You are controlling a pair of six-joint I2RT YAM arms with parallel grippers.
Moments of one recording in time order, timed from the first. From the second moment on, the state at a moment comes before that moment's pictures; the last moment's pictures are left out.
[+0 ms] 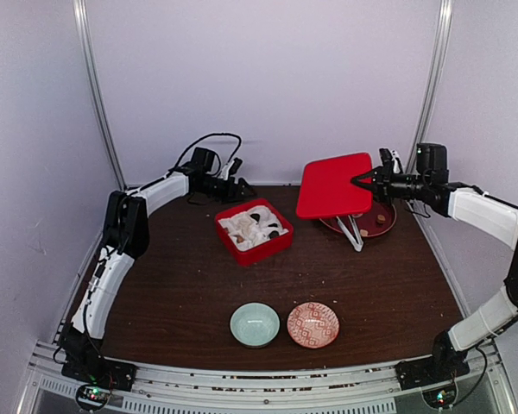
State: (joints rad) left arm -0.39 2.71 2.47 -0.46 0.77 -0.24; right arm 0.13 1.43 1.07 -0.01 -0.87 0.91
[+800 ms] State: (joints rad) left arm -0.51 2.52 2.21 -0.42 0.90 -0.20; right arm 0.17 1.40 1.05 -0.09 -0.88 0.83
